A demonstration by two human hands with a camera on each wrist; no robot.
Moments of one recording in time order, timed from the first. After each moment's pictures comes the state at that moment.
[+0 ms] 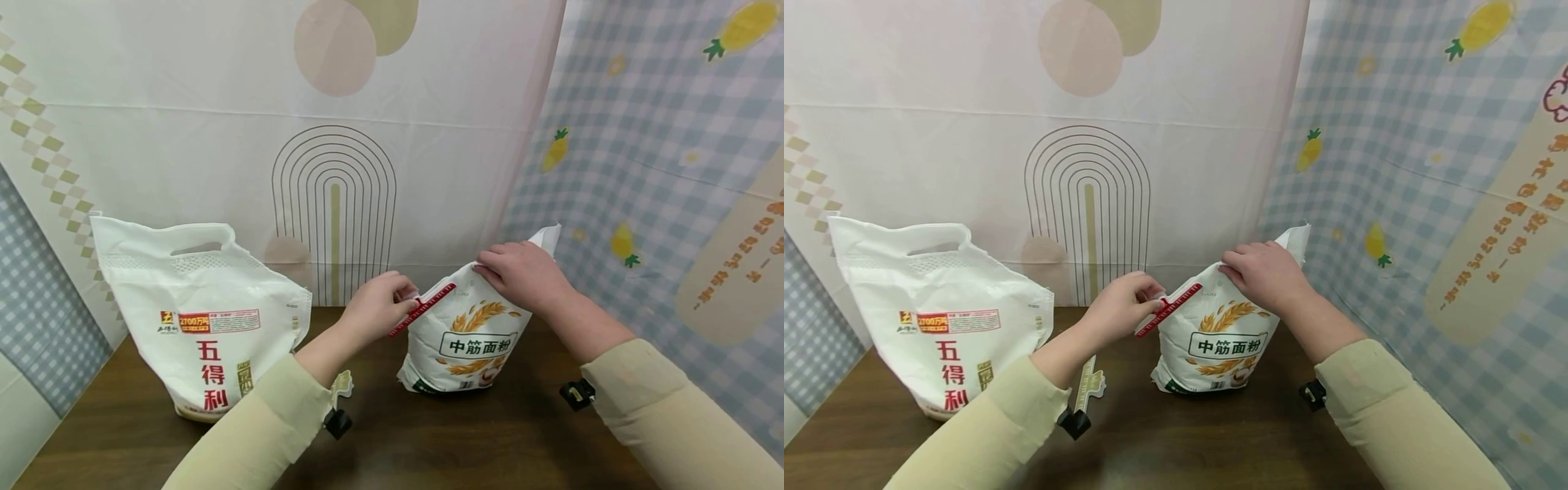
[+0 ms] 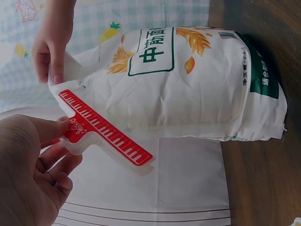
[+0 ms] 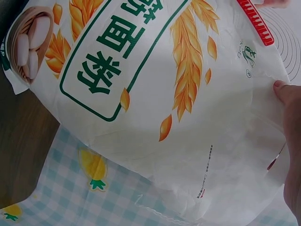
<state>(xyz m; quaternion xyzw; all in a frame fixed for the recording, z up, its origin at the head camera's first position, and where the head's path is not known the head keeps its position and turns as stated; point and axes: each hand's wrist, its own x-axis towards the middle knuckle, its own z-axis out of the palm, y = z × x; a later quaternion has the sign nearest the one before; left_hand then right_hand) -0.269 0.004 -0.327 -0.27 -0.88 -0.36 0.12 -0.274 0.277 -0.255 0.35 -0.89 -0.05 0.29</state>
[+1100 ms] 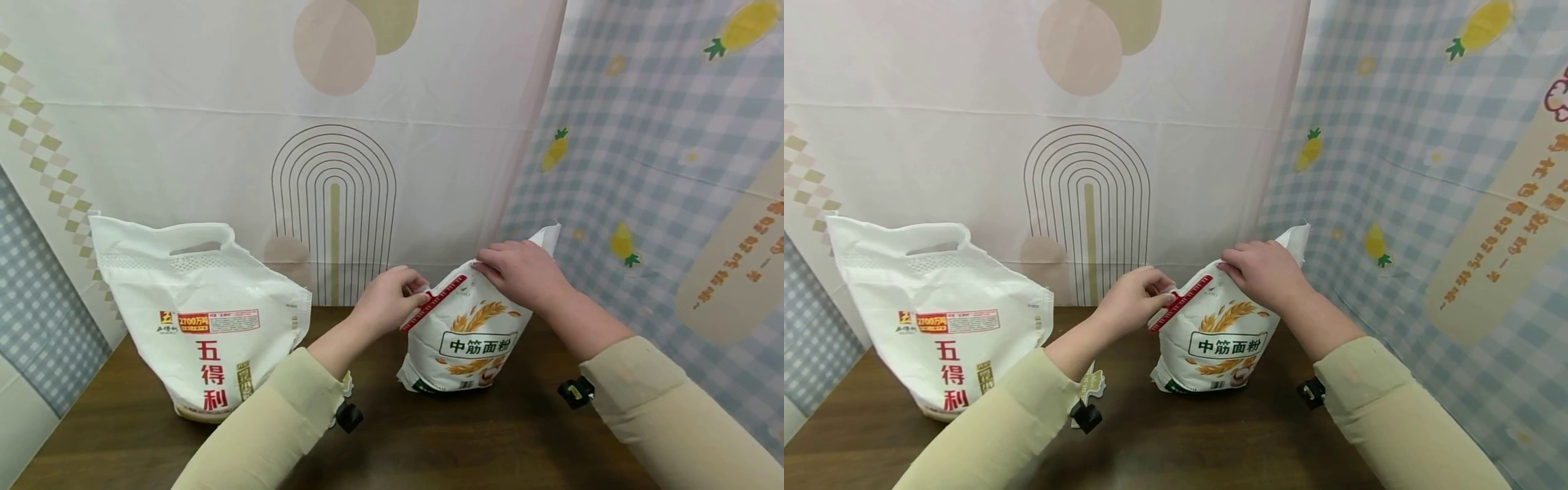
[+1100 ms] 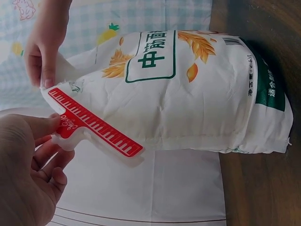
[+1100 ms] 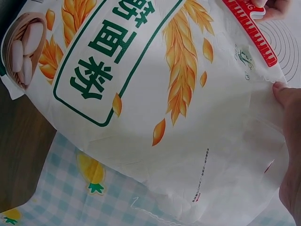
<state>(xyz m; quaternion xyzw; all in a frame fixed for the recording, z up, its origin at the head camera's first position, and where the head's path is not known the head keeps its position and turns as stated) -0.277 0.018 -0.325 -0.27 -0.87 -0.39 0.11 -0.273 0.272 -0.252 0.33 -0.90 -0.03 0.28</state>
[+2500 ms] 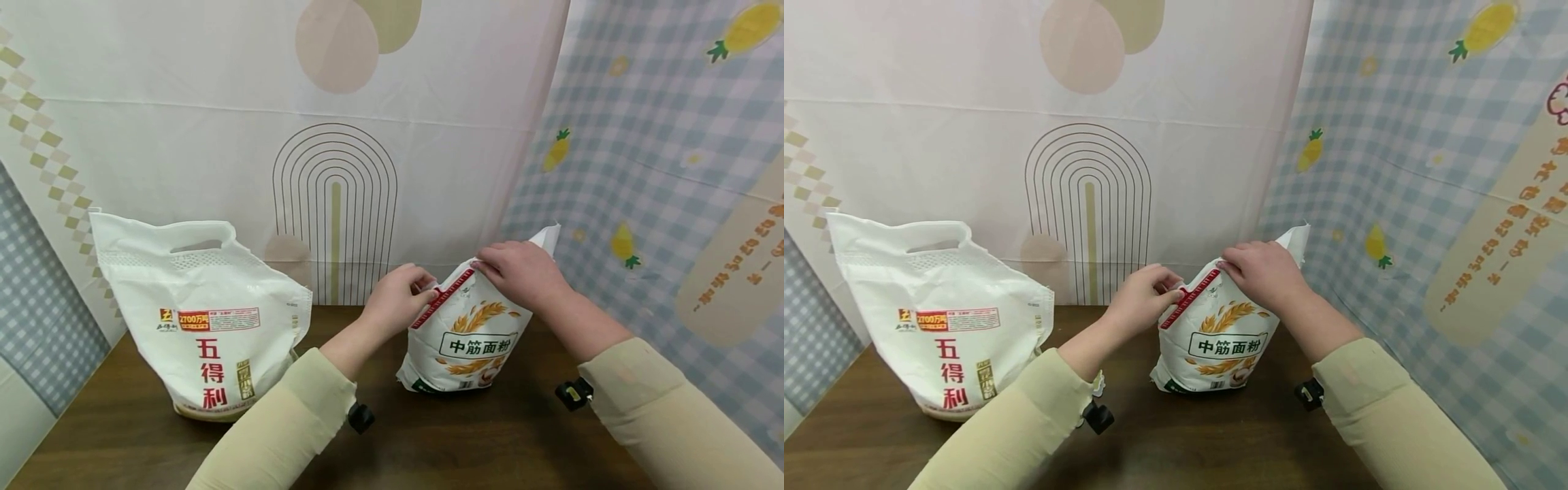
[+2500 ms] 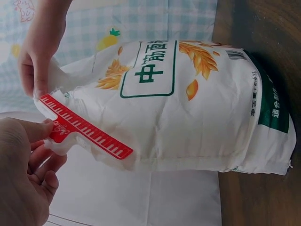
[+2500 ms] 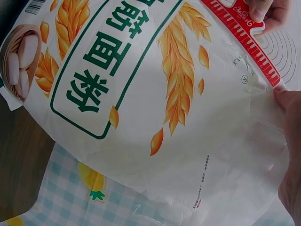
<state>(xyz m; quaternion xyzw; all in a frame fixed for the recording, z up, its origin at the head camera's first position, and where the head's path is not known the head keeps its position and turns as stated) -0.277 0.033 -0.327 -0.26 -0.87 -0.40 0.15 -0.272 0.268 -0.251 0.29 -0.92 -0.02 0.27</state>
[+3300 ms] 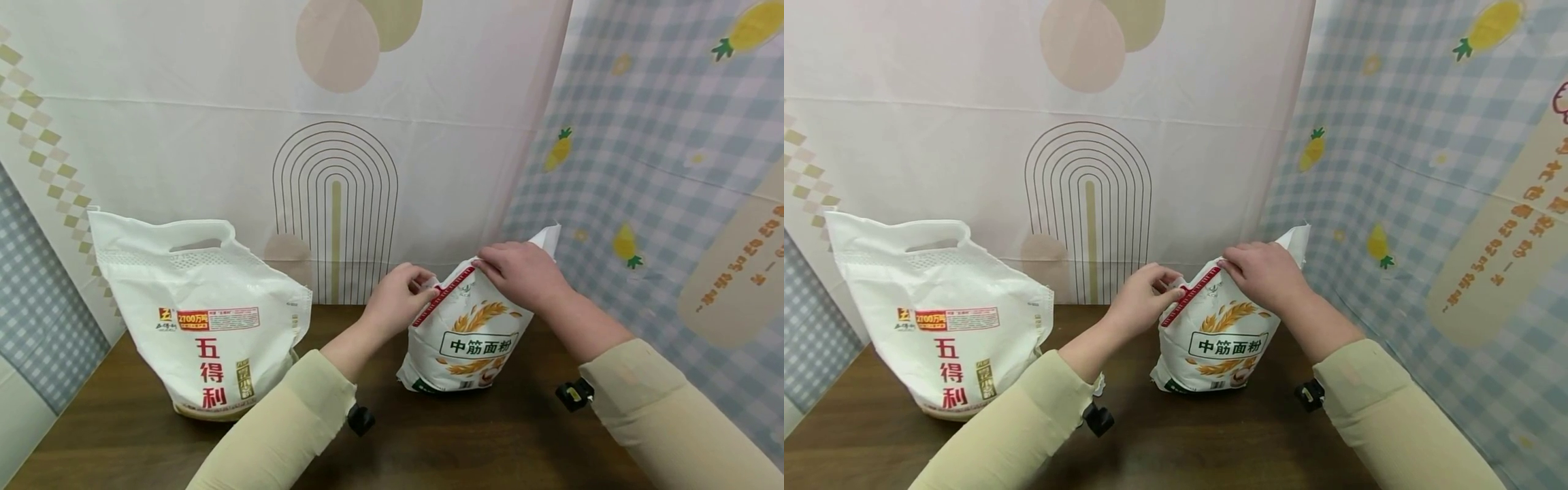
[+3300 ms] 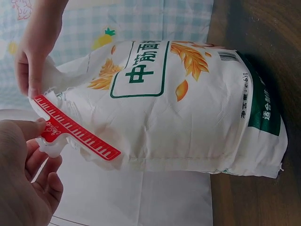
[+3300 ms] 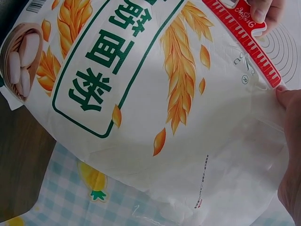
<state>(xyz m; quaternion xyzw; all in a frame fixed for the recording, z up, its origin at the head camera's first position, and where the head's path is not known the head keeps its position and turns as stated) -0.282 0.034 -0.333 -0.24 -0.84 -0.47 0.12 -0.273 0.268 -0.253 0.29 -0.92 -0.02 0.26</state>
